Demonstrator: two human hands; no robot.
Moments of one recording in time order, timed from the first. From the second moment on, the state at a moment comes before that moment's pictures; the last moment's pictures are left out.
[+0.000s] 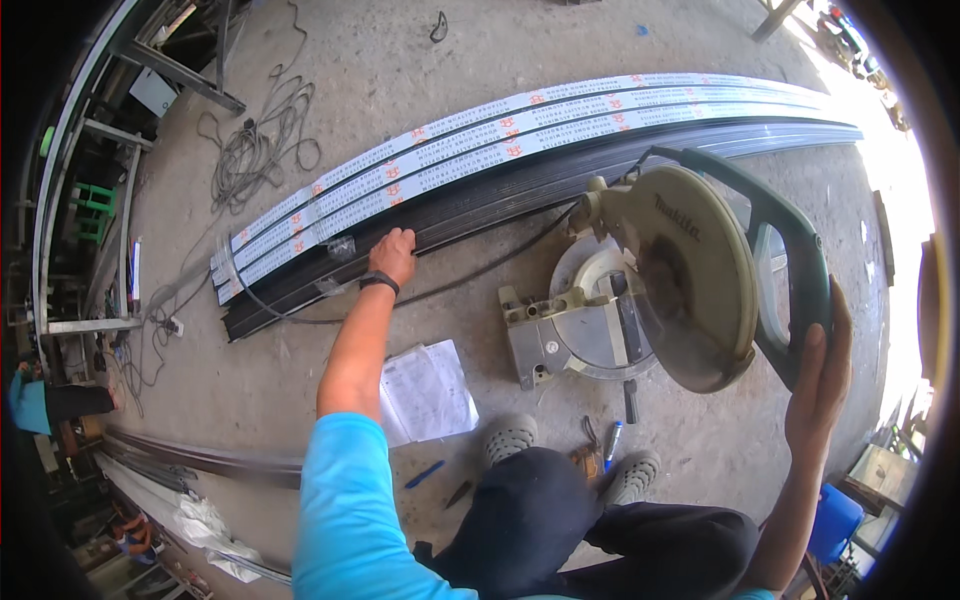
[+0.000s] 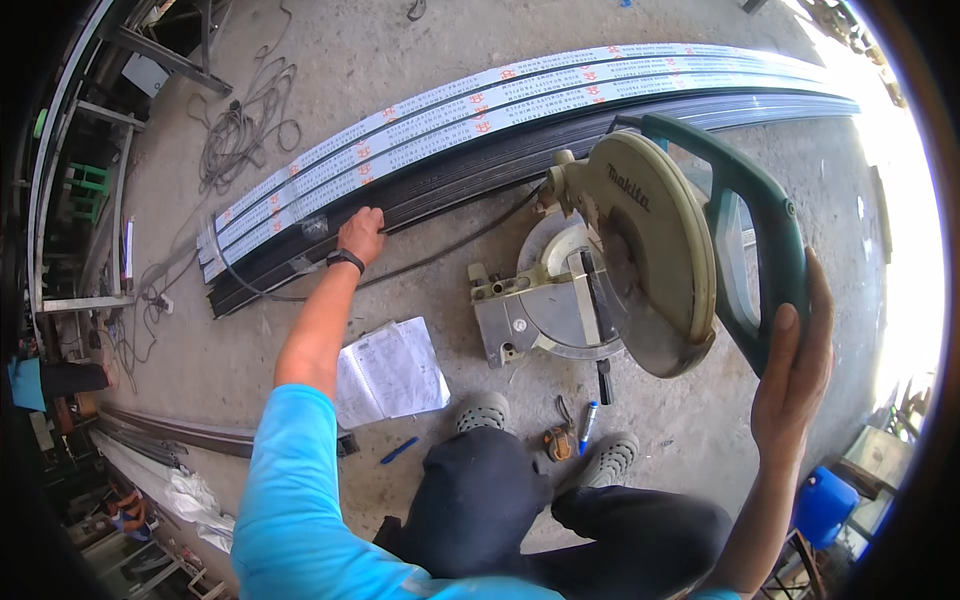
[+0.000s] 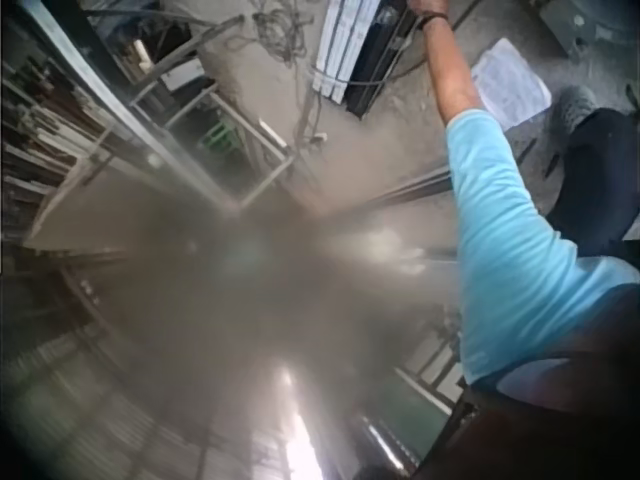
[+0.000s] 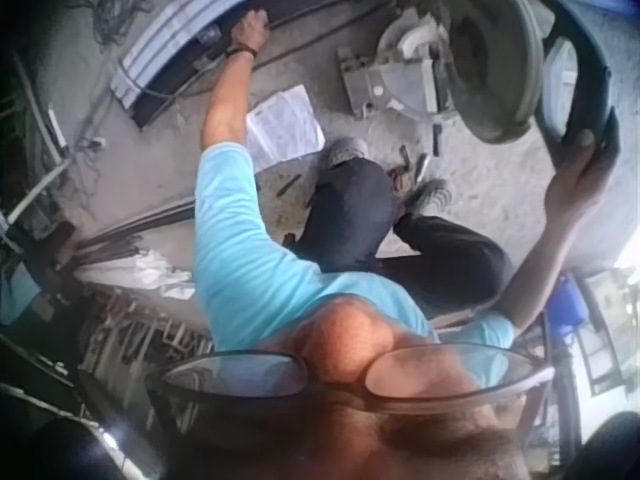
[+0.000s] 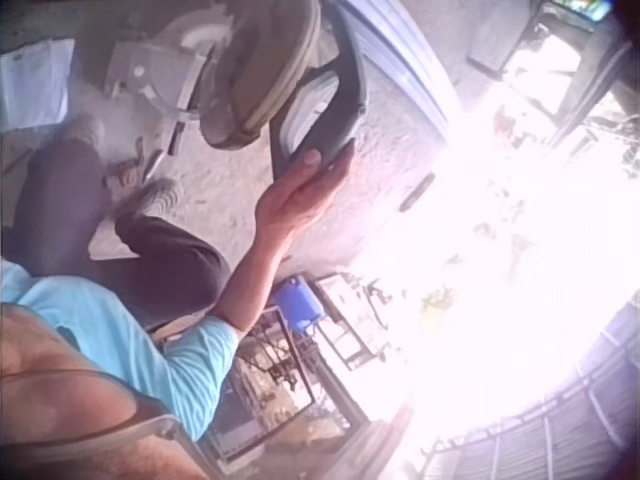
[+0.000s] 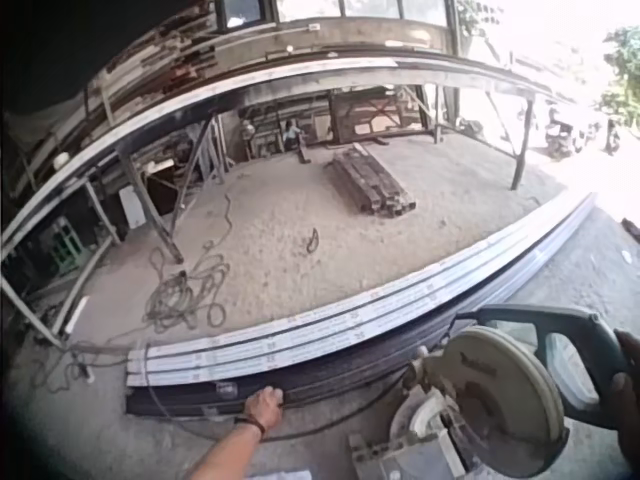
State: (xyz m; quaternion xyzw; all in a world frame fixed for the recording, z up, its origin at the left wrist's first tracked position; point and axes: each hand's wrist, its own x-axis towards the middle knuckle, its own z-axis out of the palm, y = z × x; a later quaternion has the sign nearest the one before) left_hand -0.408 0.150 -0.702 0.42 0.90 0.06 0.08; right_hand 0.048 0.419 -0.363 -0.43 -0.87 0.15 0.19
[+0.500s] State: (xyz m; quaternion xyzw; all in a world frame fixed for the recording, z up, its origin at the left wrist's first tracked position) left_hand -0.413 0.142 -0.693 0.42 0.90 0.10 0.07; right_hand 0.062 0.415 -0.375 -0.43 -0.87 0.15 0.19
